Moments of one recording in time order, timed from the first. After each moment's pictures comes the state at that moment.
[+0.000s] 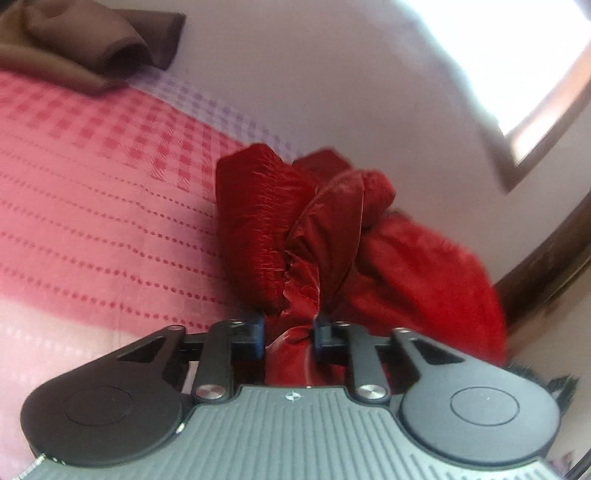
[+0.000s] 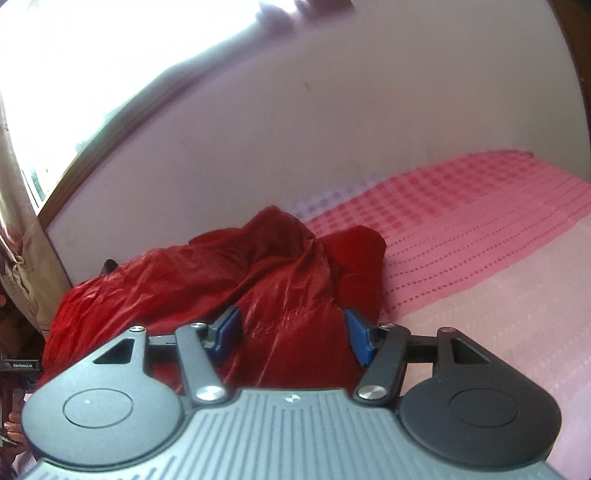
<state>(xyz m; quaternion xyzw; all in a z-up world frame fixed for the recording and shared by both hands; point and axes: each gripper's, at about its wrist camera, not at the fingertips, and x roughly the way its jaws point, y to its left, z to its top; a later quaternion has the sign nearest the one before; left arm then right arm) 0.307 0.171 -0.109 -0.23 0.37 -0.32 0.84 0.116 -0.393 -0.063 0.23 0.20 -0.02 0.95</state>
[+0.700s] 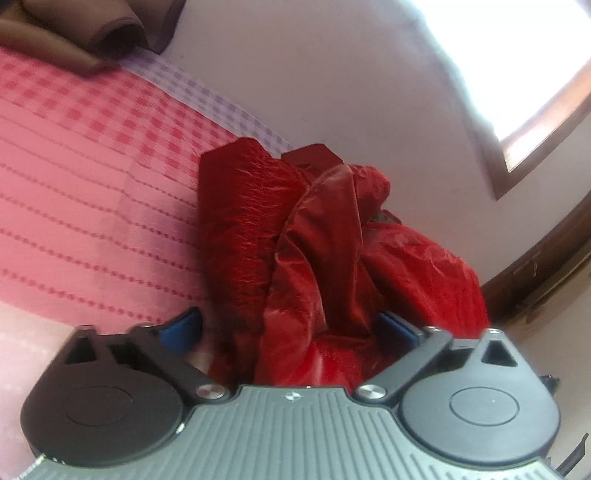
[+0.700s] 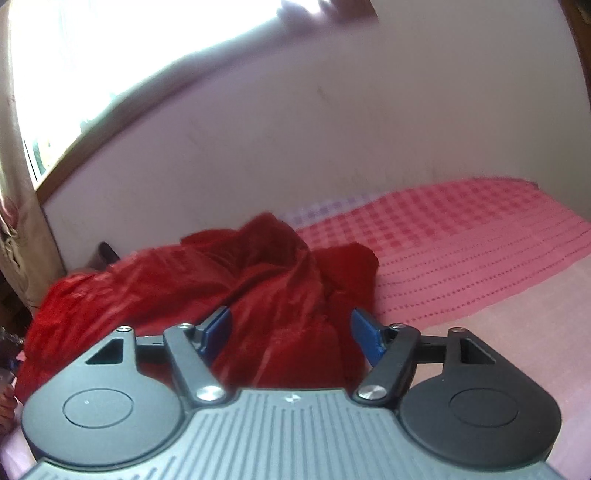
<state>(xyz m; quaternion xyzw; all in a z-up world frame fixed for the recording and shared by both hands) 0.320 0.164 -0.112 -0.24 0.39 -0.35 0.82 0.133 -0.405 -0.062 0.19 0.23 -0.03 0.95</state>
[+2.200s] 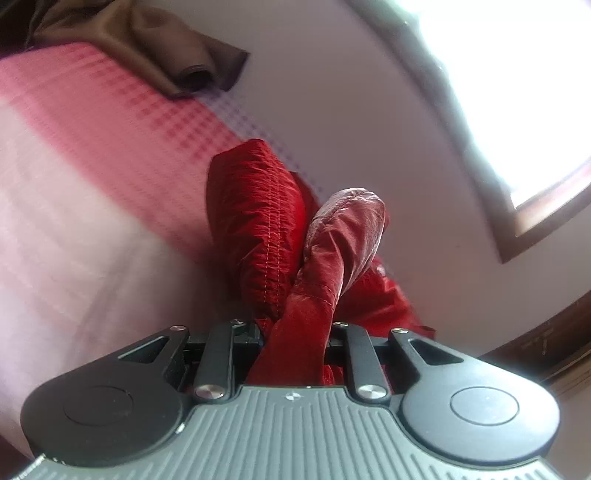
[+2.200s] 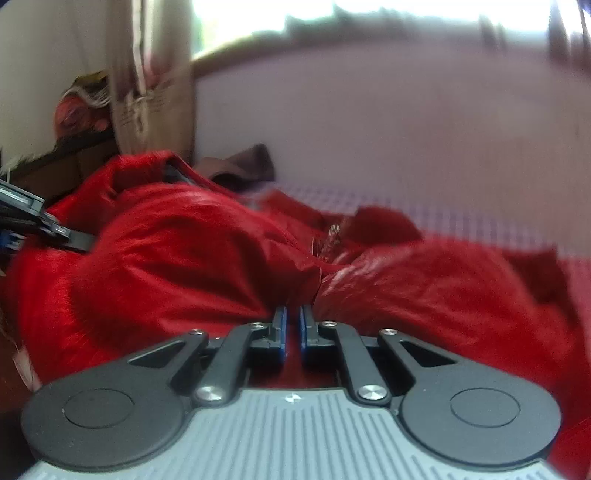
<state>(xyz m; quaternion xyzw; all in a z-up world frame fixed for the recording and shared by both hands) 0.217 0.167 -0.037 -0.32 0.39 -0.21 0.84 0.178 -0.209 -0.049 0.02 0.28 0.18 0.94</state>
